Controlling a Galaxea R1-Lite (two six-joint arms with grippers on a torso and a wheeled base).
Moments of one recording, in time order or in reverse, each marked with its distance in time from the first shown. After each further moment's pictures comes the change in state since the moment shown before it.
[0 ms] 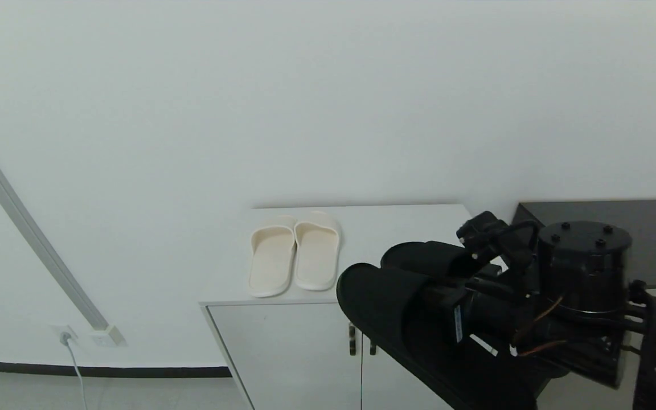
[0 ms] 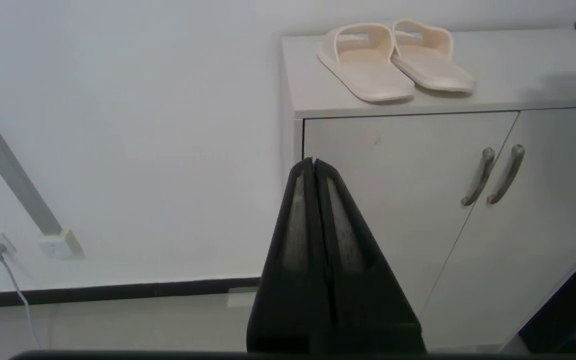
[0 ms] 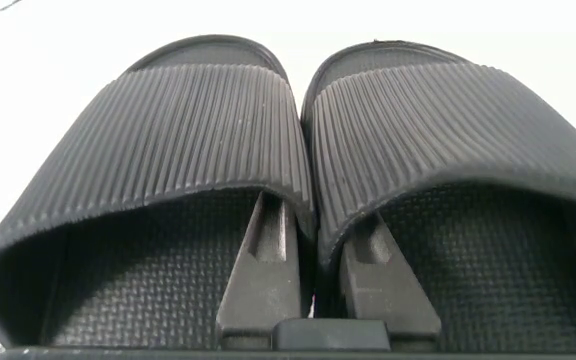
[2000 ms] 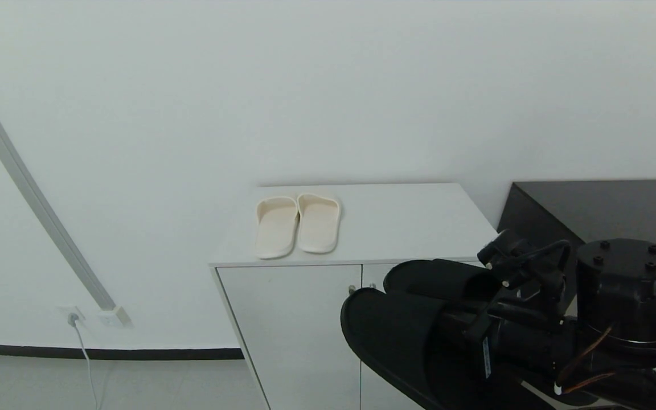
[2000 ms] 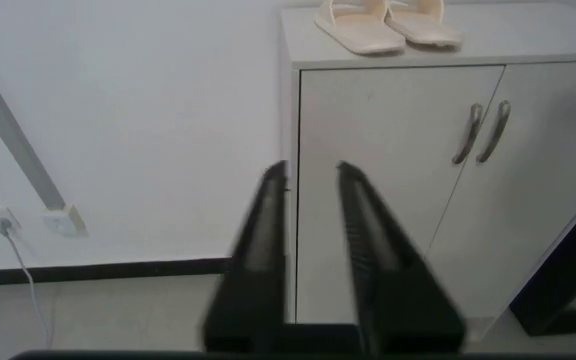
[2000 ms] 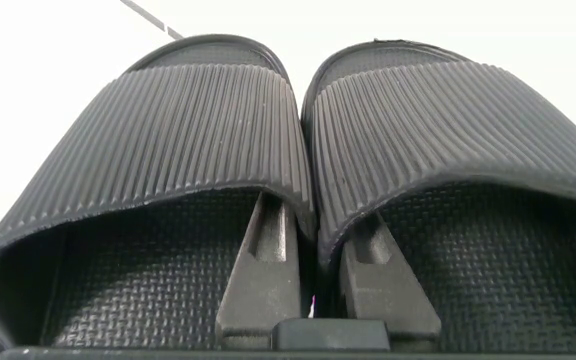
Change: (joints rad) left arm 0.000 0.000 0.000 0.000 0.000 -0.004; right arm 0.019 -0.088 0.093 0.021 0.060 -0.007
